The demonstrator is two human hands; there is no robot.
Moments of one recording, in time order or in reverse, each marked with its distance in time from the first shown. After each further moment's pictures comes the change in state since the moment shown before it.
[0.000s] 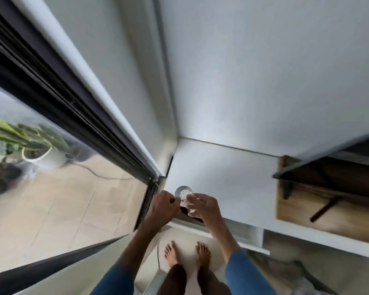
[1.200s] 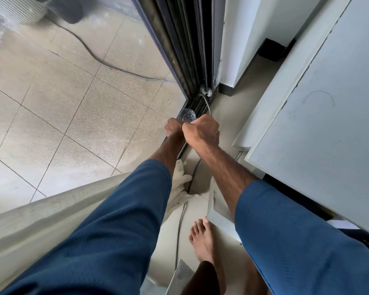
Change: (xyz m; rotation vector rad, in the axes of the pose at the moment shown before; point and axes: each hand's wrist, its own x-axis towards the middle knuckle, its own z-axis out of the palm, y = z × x) left_hand 0.271 -0.566 0.508 -0.354 0.443 -0.541; right_hand 0.506 0.324 0.267 -0.689 0.049 -0.041
